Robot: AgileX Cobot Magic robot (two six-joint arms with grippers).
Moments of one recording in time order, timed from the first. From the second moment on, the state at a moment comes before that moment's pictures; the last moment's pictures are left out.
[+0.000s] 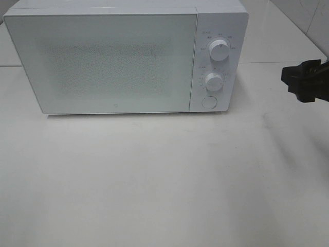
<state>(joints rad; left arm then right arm) 0.07 0.00 -0.52 -0.10 1.08 0.06 0.15 1.11 -0.42 -0.05 -0.27 0.14</state>
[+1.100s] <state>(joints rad) 0.07 0.00 -0.52 -0.10 1.08 0.06 0.56 1.65 -0.28 0.61 -1.10 -0.18</state>
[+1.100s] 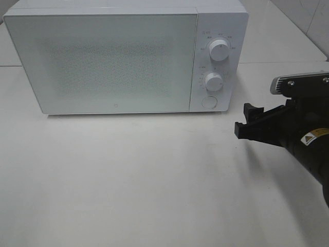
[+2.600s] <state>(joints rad) 0.07 0.00 -0.52 -0.10 1.08 0.06 0.82 1.74 -0.37 0.88 -1.14 0.54</state>
